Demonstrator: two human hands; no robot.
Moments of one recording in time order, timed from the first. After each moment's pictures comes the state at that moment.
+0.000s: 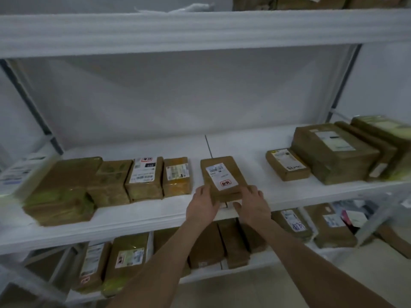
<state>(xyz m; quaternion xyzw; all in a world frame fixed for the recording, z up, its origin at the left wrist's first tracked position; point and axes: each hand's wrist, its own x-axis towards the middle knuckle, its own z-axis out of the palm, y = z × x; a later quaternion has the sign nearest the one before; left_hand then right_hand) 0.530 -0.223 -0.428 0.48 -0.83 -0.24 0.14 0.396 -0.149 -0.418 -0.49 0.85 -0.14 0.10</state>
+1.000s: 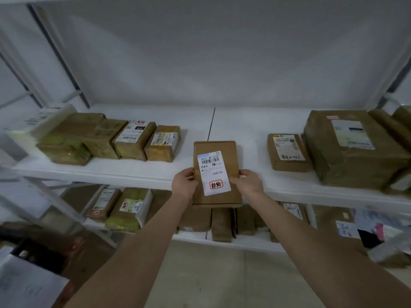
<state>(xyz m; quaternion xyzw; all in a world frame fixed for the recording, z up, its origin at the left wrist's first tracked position) 0.448 -0.181 -0.445 0.66 -0.51 -0.42 0.35 0.275 -0.143 -0.433 -0.41 0.74 -0.36 0.39</state>
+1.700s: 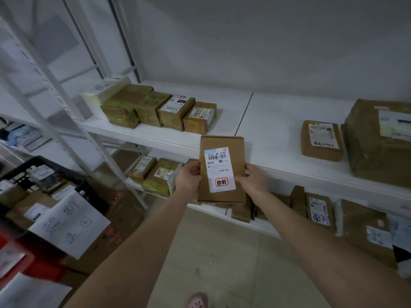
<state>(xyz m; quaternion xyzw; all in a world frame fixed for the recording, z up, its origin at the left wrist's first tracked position) 0.503 -0.088 -0.452 0.71 -0.45 -0.39 0.38 0.325 -0.083 -0.452 -0.48 0.69 -0.31 0.43</state>
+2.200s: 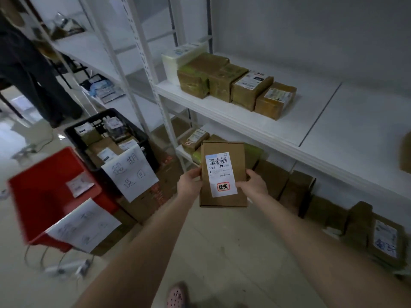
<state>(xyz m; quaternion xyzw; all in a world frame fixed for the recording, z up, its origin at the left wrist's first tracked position) 0.639 0.011 -0.496 0.77 -0.27 -0.38 0.43 0.469 -0.048 -0.488 -0.57 0.63 -0.16 0.49</state>
